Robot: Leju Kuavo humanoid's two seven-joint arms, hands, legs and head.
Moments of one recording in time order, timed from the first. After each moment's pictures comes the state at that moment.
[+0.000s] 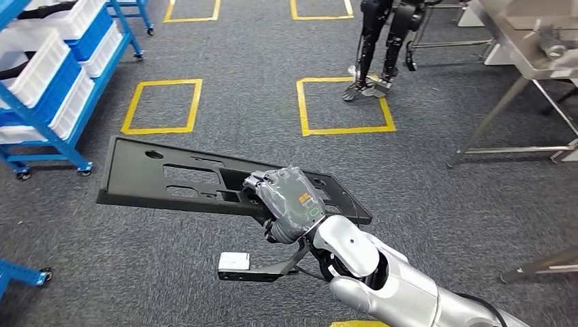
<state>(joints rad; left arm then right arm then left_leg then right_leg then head) -0.05 0.11 -1.03 -0.10 0.90 -0.02 0.02 -0.63 -0.17 0.88 -1.66 0.97 -0.11 0.08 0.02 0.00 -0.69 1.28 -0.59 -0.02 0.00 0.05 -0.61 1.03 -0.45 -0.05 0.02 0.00</state>
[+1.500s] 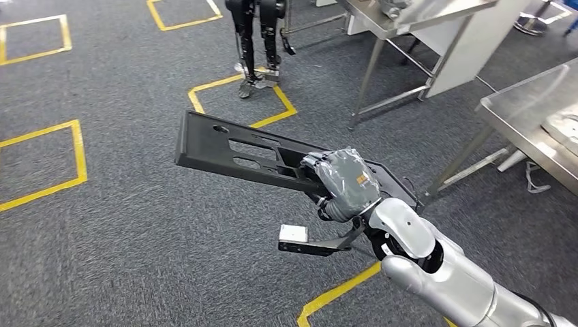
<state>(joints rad) -0.03 0.07 -1.01 -0.09 1.00 0.00 -0.03 -0.61 -0.41 0.74 -1.74 0.92 -0.11 0.01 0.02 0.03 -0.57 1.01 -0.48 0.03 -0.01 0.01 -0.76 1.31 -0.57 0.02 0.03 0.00</state>
